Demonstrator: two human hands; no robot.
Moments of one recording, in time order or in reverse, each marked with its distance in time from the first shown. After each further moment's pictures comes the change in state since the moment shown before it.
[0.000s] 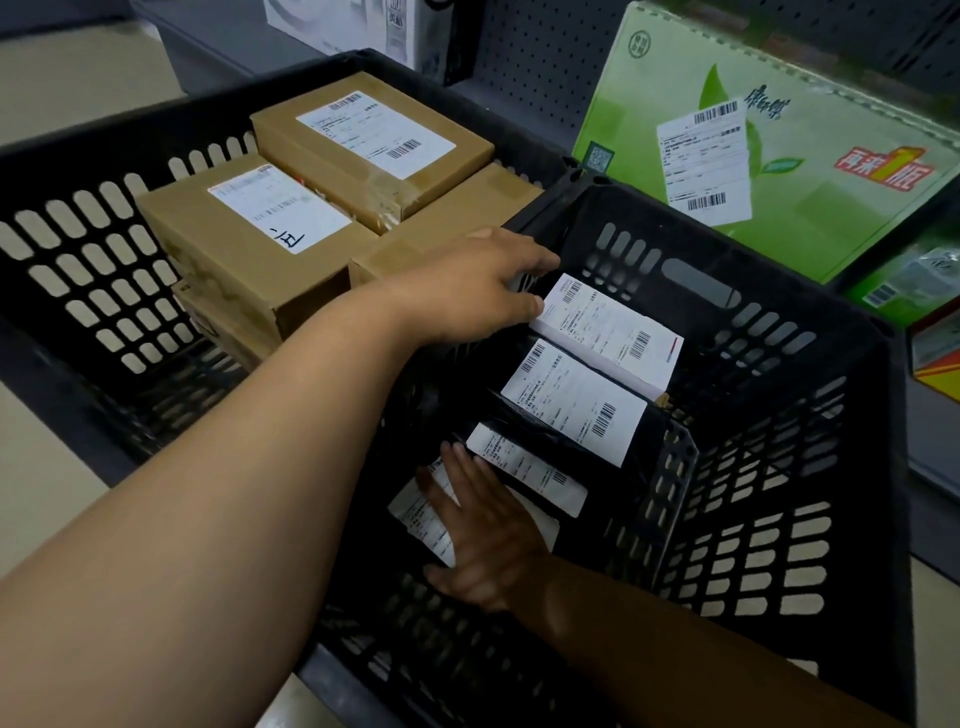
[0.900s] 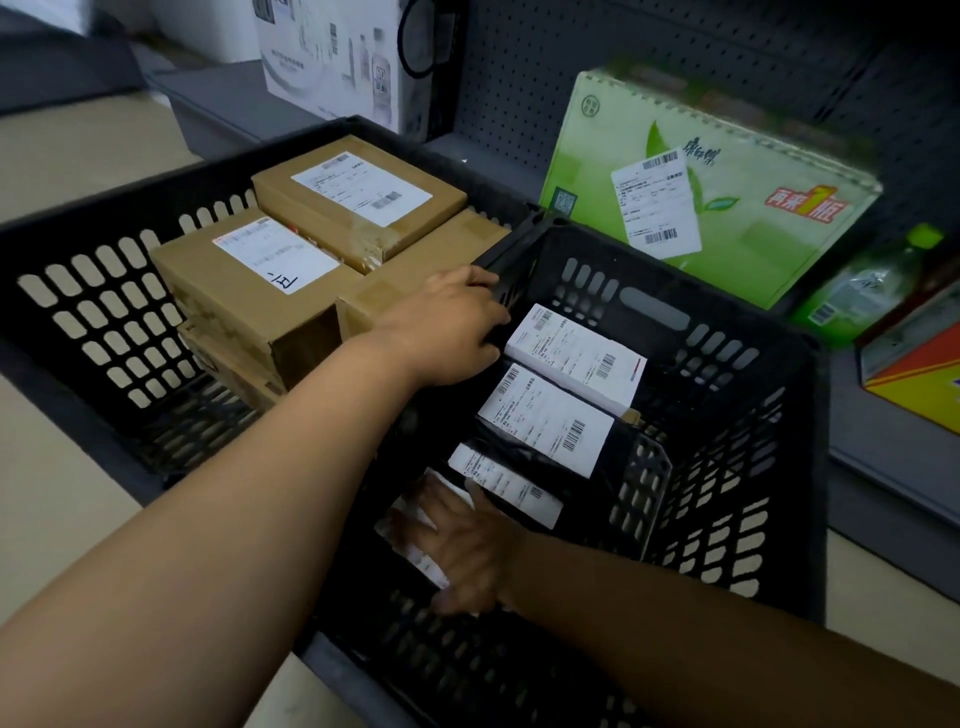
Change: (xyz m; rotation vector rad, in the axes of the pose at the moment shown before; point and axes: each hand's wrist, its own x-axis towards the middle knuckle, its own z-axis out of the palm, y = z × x) left_hand 0.003 0.003 0.013 0.462 0.044 0.117; right_hand -0.009 -0.003 -0.047 -0.104 -0.234 -0.169
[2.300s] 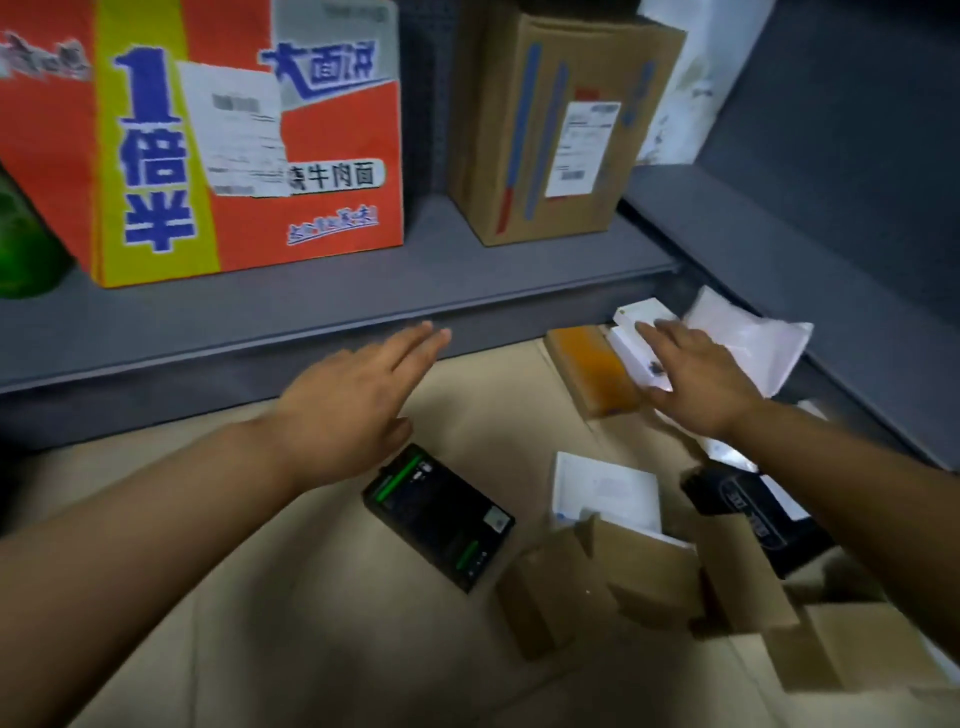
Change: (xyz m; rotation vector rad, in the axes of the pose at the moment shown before) left_hand 0.064 0.708 0.103 0.030 -0.068 0.897; right_hand -0.861 0.149 0.276 0.291 0.406 1.606
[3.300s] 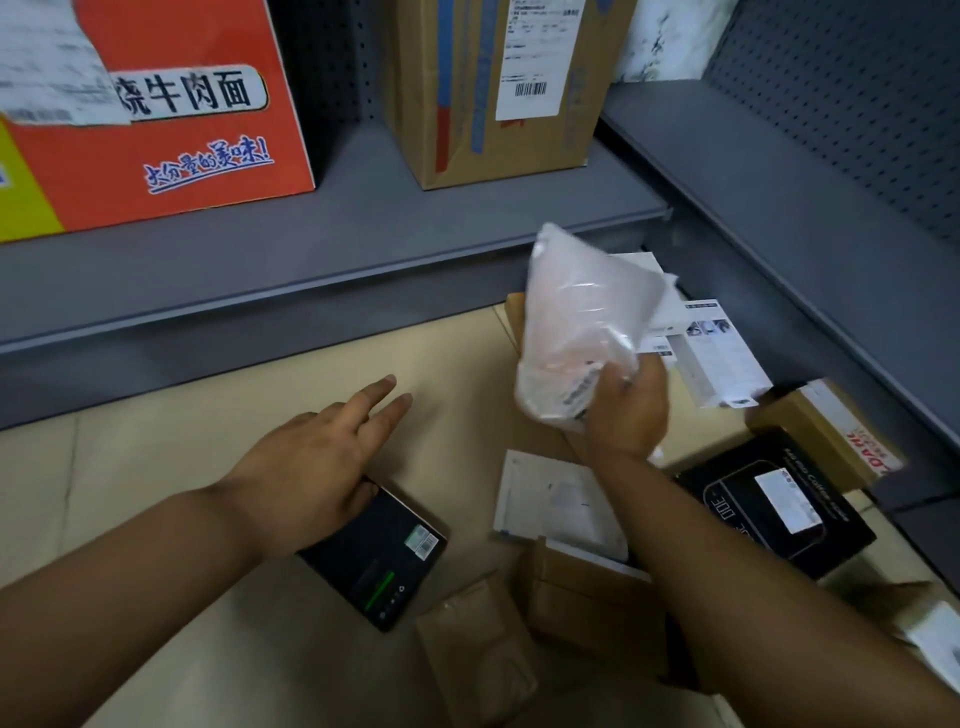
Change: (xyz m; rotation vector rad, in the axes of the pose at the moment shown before) left_hand 0.069 0.048 0.099 -0.066 -0.275 -0.046; right_hand 0.056 0.012 0.147 0.836 0.645 0.672
